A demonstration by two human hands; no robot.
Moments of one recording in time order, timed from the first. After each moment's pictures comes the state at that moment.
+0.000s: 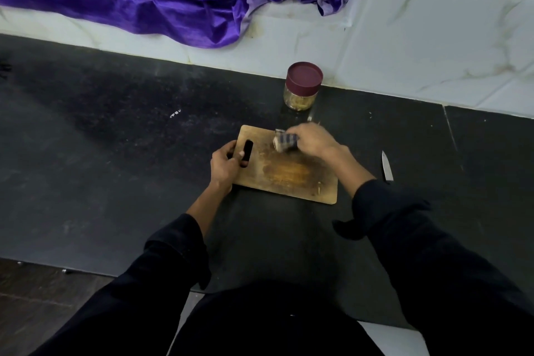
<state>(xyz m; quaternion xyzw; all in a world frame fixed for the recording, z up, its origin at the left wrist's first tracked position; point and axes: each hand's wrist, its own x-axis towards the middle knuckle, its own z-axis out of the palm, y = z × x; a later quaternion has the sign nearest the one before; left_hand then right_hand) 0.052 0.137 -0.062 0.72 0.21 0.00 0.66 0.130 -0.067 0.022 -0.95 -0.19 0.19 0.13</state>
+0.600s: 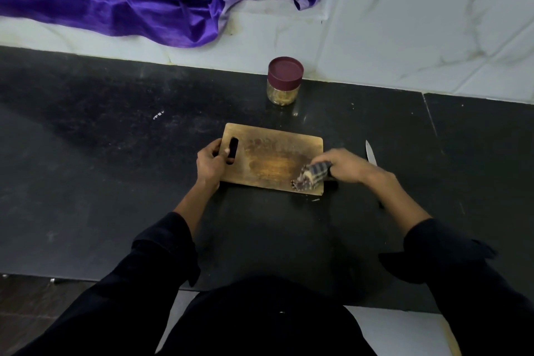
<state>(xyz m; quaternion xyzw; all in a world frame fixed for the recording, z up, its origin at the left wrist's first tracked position) 0.053 0.136 -0.060 0.73 0.21 0.00 0.66 0.065 -0.166 0.028 -0.92 -0.17 0.28 0.19</state>
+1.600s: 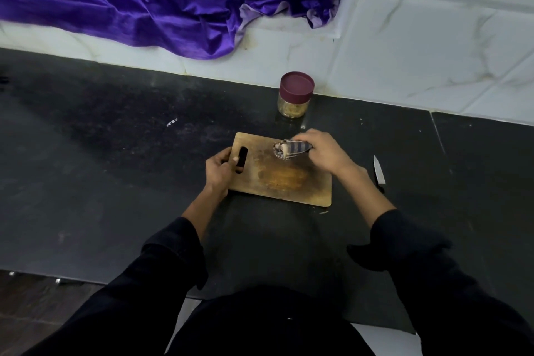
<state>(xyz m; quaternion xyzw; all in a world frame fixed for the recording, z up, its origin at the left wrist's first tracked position) 0.047 0.132 -0.044 0.67 0.22 0.00 0.71 0.092 -0.098 0.048 -0.95 -0.17 0.13 0.24</state>
